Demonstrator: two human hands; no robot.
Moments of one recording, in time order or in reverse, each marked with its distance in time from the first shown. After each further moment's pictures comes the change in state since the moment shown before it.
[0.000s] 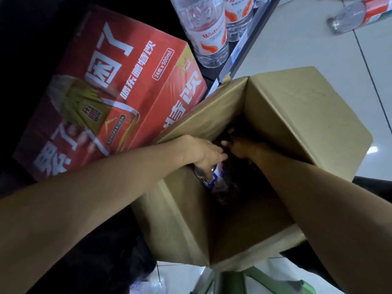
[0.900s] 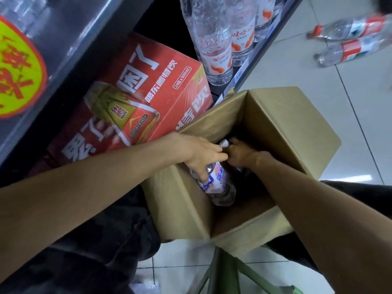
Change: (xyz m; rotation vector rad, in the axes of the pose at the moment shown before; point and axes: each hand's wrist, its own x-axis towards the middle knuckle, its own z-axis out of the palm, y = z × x) left_hand -0.092 0.031 -0.028 0.114 0.102 -0.030; right_hand -0.061 -0.024 -0.017 -0.441 0.050 -0.318
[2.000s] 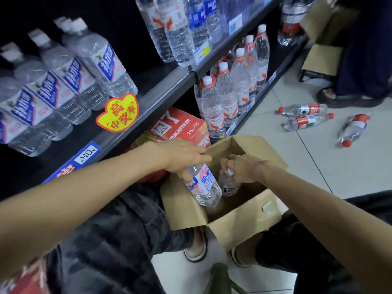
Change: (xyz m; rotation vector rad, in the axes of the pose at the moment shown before) left_hand -0.169 0.067 -0.038 0.293 0.333 -0.245; right_hand -0.172 -0.068 -0.112 -0.412 0.202 -0.144
